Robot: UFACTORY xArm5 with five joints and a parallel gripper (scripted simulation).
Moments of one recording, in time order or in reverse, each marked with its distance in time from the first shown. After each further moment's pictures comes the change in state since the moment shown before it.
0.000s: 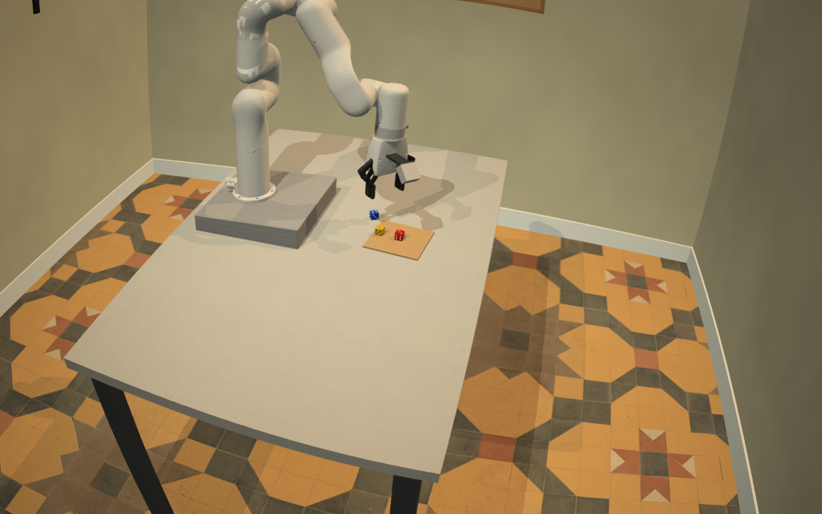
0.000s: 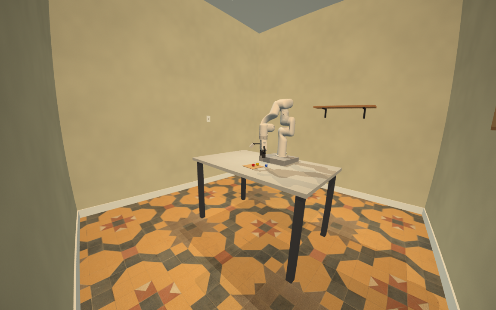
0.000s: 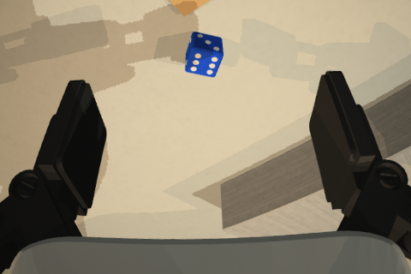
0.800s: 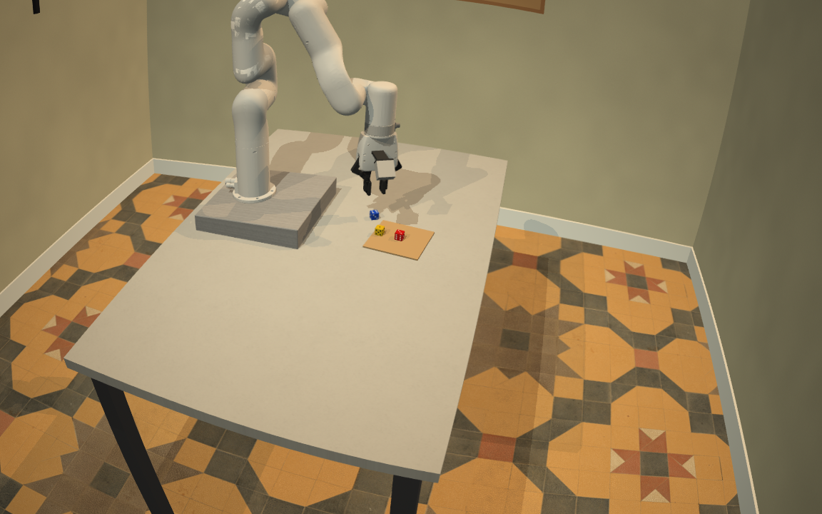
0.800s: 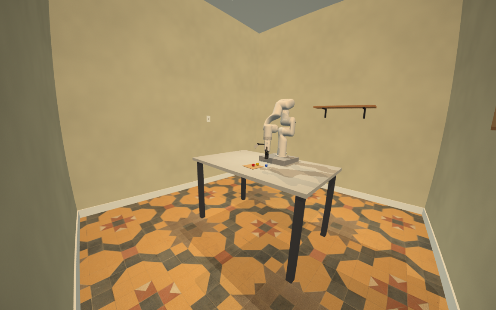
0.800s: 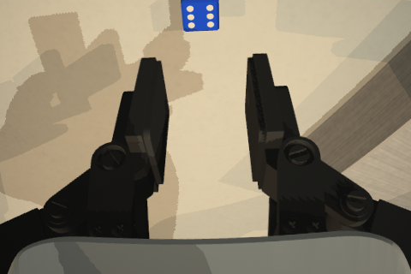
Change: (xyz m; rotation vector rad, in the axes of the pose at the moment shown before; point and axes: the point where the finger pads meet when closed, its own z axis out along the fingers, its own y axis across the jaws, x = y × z) arm -0.039 0.001 0.006 0.006 0.008 0.318
